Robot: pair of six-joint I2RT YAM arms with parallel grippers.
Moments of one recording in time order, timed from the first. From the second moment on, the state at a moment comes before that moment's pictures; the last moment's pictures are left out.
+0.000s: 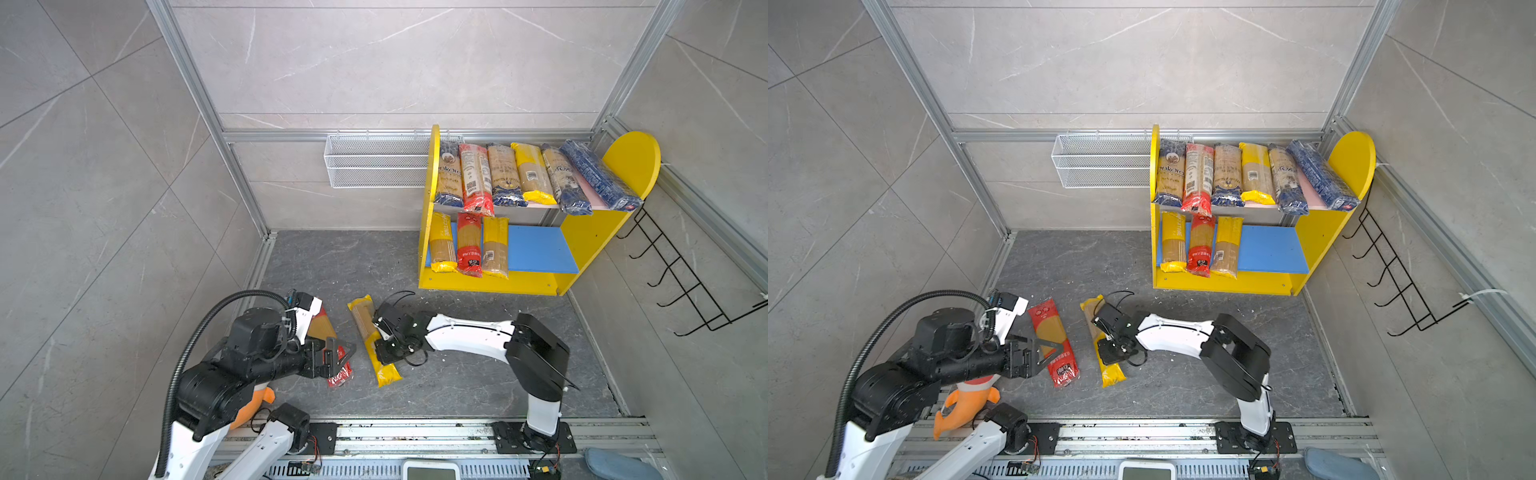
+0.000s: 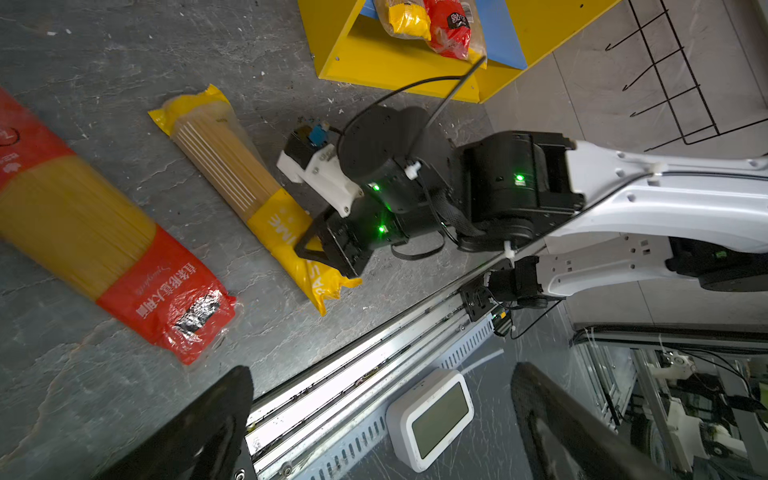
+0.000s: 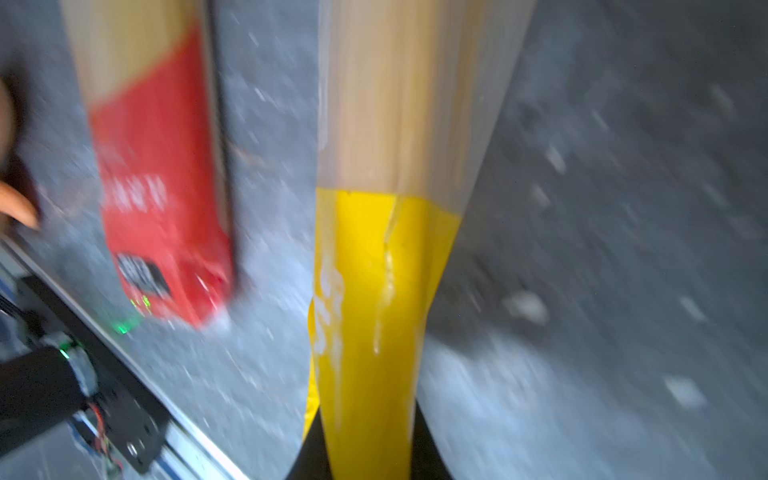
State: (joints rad) left arm -0.46 0.72 1.23 -1.24 0.44 -0.40; right arm 1.03 1.85 1.25 -0.57 -0.16 0.63
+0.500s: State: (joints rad) left arm -0.52 1.14 1.21 -0.80 0.53 -0.39; right arm 1.02 1.16 1.09 -0.98 0.09 0.71
